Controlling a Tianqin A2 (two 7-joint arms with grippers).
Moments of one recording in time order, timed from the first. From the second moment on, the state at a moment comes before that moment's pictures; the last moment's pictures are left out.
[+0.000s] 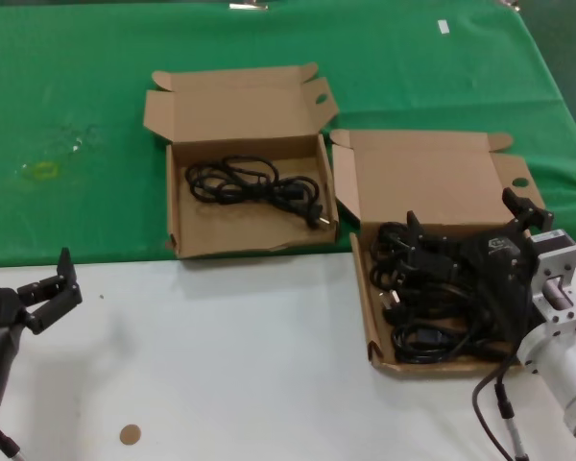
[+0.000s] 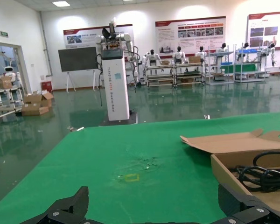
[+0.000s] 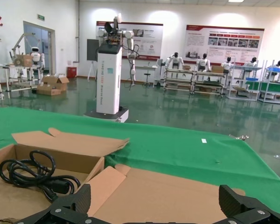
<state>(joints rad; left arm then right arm) 0.00 -0.30 1.60 -1.60 -1.80 0.00 0.00 0.03 0.30 -1.61 1.58 1.78 -0.02 0.01</state>
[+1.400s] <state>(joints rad) 0.00 -0.30 1.60 -1.60 -1.80 0.00 0.00 0.03 0.30 -1.61 1.58 1.78 -0.02 0.01</state>
